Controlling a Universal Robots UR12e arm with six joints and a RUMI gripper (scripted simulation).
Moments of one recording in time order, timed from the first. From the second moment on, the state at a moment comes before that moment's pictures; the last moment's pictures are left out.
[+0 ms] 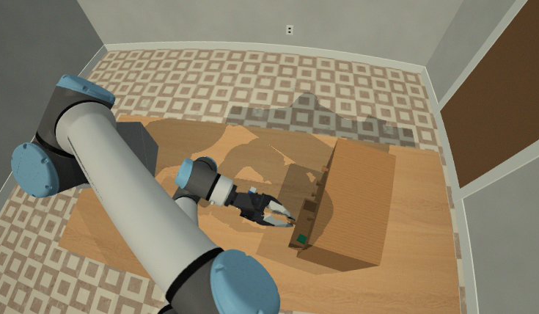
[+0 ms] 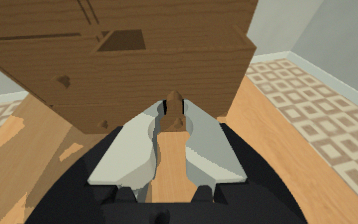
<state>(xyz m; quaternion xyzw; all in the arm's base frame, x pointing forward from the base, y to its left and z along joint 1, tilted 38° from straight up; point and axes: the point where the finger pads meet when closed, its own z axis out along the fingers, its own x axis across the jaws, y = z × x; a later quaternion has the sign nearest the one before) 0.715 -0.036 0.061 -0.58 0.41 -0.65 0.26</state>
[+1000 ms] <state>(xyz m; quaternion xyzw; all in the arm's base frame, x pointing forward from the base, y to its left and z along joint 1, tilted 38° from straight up) 0.698 -0.036 0.057 -0.58 0.41 -0.65 0.26</state>
